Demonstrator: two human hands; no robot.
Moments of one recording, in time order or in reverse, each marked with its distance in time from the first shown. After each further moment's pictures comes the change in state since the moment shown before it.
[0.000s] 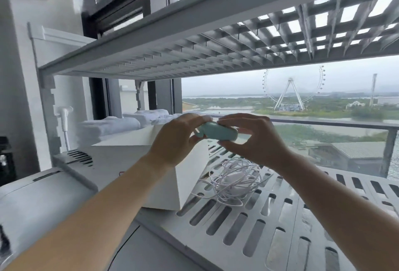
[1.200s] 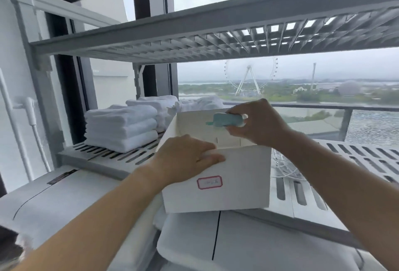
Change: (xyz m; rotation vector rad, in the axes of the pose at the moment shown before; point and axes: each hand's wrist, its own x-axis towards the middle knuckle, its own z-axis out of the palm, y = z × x) left_hand -0.105 -0.159 -0.092 -0.130 -0.460 0.100; right_hand 0.077 -0.116 0.158 -0.395 -0.202 0.363
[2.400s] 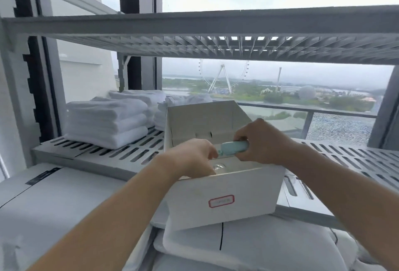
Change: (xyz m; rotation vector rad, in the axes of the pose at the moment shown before) left_hand -0.002 -0.015 -0.011 -0.316 -0.401 -0.225; right_hand -0.018 -0.050 0.002 -0.362 -0.373 0.170
